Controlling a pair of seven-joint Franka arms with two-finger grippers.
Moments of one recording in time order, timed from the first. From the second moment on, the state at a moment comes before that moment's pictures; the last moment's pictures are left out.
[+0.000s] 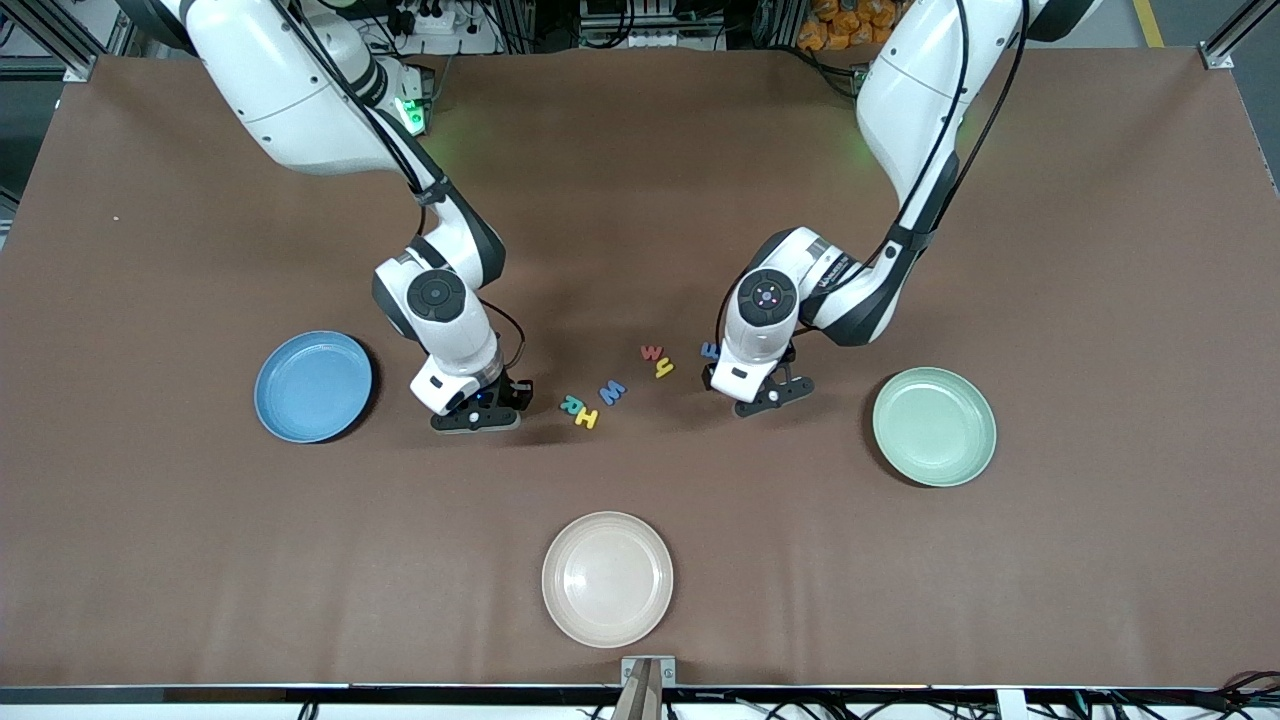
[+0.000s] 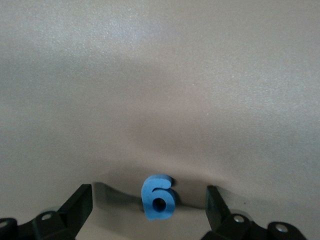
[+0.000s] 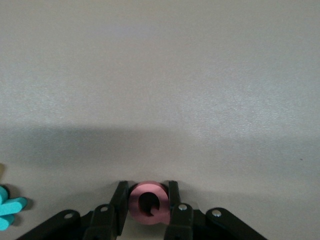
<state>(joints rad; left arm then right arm) -0.52 0.67 -0.12 -1.81 0.14 2.42 -1.04 0.30 0.62 0.15 -1.92 -0.36 2.66 0.65</state>
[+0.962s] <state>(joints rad) -0.51 0.65 -0.12 -1.78 0.14 2.42 -1.06 0.14 0.54 0.16 -1.81 -0.33 2.26 0.27</state>
